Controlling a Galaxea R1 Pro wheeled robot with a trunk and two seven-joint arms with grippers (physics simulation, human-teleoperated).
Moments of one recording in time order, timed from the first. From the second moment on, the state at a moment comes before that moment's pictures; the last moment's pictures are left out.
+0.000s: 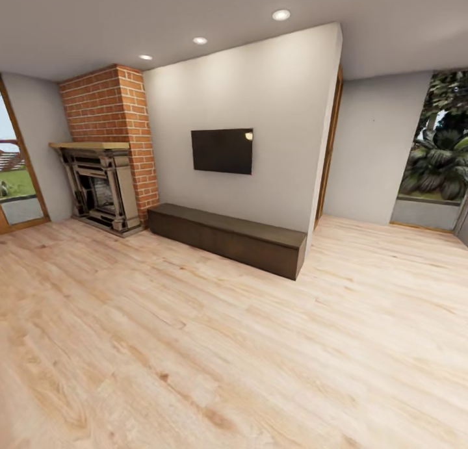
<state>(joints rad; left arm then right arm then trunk) 0.00 0.00 0.00 -0.05 0.04 -0.03 0.00 0.00 -0.02 -0.02 0.01 -0.02 -0.11 0.00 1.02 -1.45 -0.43</state>
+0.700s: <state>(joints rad) 0.00 0.00 0.00 -0.05 0.04 -0.04 0.00 0.00 -0.02 -0.02 0.01 -0.02 -0.11 0.00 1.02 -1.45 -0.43</state>
